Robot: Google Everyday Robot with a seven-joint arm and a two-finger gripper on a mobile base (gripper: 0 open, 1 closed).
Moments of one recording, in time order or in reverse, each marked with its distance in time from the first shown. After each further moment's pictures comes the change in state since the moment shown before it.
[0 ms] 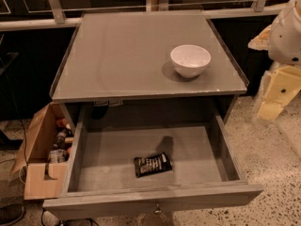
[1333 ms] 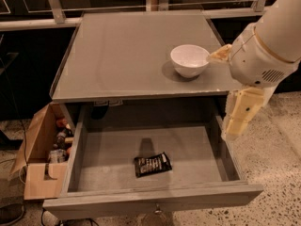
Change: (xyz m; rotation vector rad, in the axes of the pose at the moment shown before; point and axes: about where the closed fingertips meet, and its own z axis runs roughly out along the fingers) arm -0.053 0.026 0.042 -0.052 -0.159 -0.209
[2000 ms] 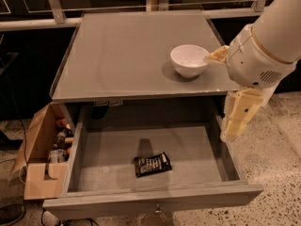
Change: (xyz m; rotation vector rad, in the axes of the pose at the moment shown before) arm -0.005 0.003 0.002 -0.009 -0.003 -0.029
